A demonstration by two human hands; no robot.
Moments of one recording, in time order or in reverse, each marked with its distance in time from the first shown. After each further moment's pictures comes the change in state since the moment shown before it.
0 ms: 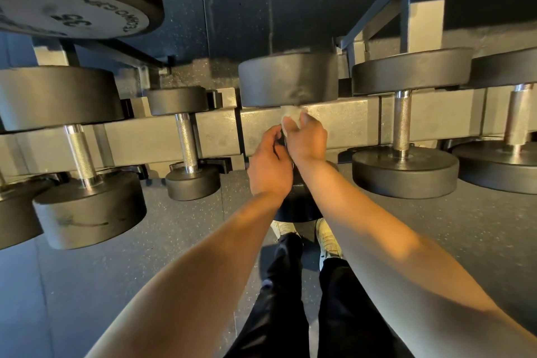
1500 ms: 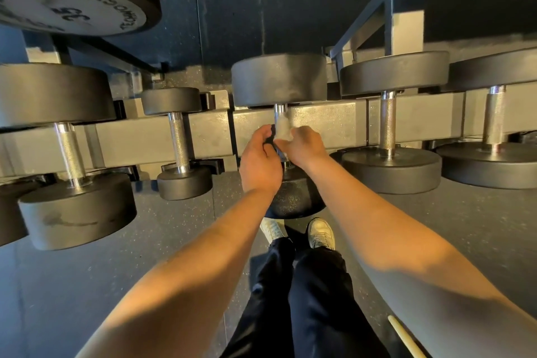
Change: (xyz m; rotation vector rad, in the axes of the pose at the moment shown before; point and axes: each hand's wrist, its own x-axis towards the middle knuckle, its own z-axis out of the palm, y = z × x) left_hand 0.002 -0.011 0.004 -0.114 0.044 0.056; right_hand -0.001 0.010 -0.024 -0.326 -0.297 0.009
